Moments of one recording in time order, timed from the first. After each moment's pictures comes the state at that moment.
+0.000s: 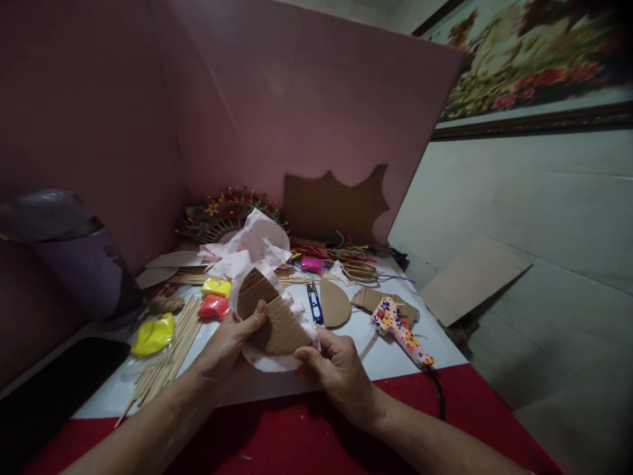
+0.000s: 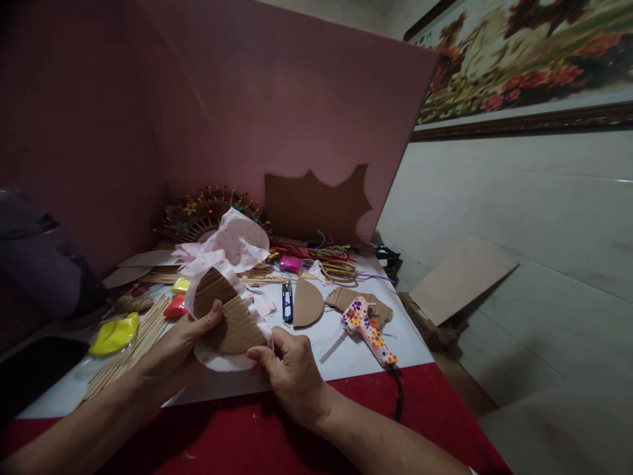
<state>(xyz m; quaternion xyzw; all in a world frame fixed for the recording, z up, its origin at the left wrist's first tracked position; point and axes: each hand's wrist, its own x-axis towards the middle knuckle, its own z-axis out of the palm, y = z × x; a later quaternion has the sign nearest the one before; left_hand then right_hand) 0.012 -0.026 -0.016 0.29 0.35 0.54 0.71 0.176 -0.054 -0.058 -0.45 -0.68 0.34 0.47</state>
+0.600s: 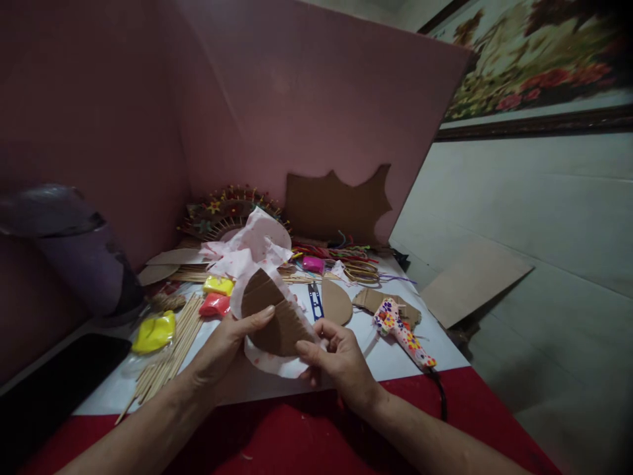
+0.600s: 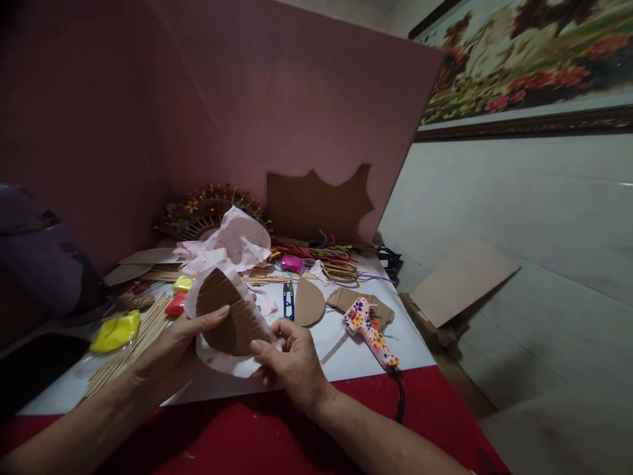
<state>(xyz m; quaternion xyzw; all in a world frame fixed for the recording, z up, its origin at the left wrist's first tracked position) 0.007 -0.029 -0.016 0.30 0.32 0.50 0.75 0.172 -0.047 -0.058 -0.42 -0.50 0.58 0.48</state>
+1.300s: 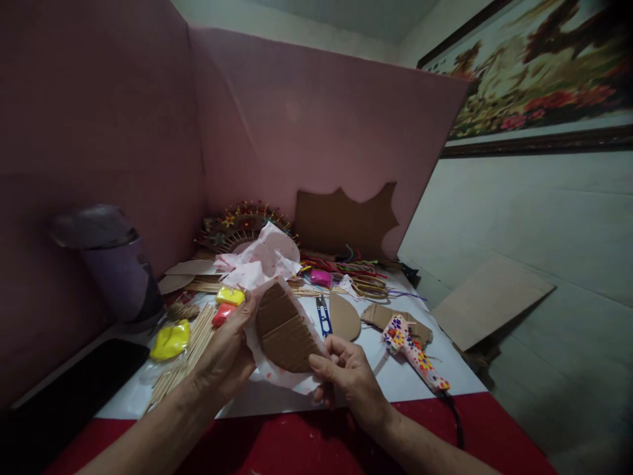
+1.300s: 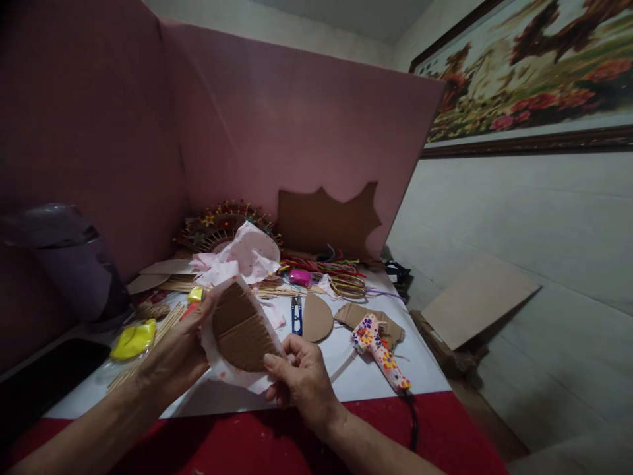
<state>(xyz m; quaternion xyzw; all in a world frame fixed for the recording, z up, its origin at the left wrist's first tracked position) -0.005 -0.021 -0.009 0.29 0.28 0.57 0.72 0.174 -0.046 -0.061 -0.41 -0.48 0.61 0.48</state>
